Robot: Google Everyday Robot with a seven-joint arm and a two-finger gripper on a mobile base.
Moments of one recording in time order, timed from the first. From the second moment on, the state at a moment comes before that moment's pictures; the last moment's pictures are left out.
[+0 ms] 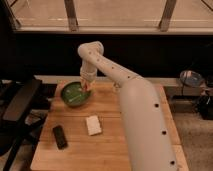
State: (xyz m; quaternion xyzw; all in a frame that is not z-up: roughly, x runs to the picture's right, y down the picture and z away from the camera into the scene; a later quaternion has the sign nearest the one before) arm -0.108 -0.008 0.884 -0.28 -0.26 -0.41 0.83
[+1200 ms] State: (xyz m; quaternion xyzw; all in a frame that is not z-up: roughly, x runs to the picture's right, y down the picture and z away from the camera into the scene) arm -0.133 0.002 0.889 -0.23 -0.31 -0.48 0.79
